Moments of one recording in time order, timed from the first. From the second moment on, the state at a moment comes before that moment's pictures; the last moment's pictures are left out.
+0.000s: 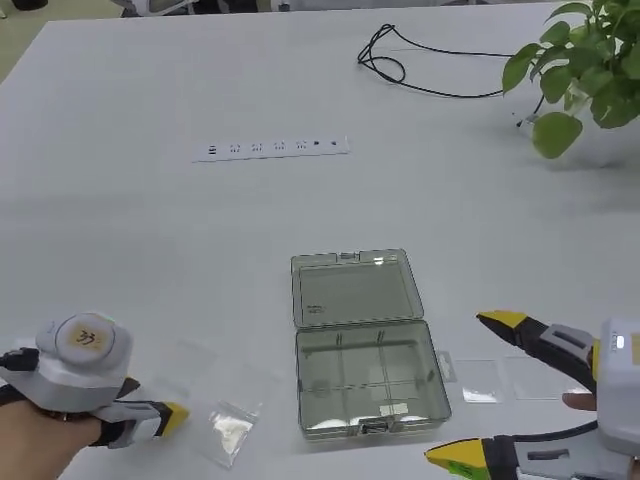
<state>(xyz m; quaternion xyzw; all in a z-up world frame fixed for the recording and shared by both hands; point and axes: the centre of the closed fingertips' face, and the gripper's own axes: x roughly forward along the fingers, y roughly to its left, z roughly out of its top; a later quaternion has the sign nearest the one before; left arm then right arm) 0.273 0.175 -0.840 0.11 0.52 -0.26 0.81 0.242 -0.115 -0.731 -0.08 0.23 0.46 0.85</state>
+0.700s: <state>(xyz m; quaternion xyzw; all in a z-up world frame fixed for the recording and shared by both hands) 0.281 0.187 -0.850 0.16 0.55 -0.23 0.78 0.242 -0.115 -0.732 -0.08 0.23 0.45 0.86</state>
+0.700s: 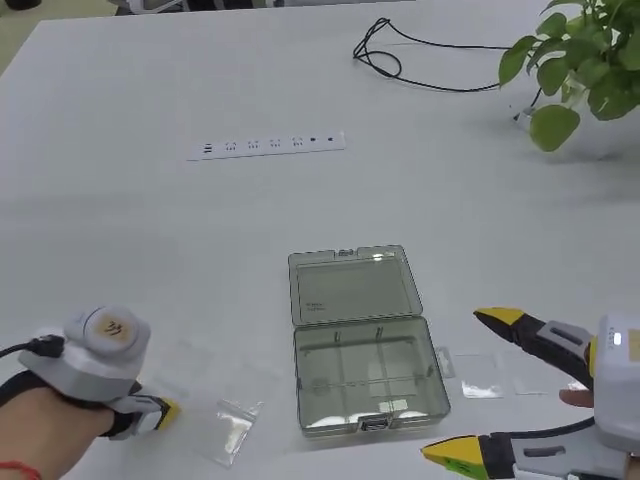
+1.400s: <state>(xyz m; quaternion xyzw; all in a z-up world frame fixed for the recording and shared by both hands) 0.278 0.185 -0.848 0.11 0.56 -0.23 0.79 0.237 -0.113 -0.733 -0.08 0.23 0.46 0.86</state>
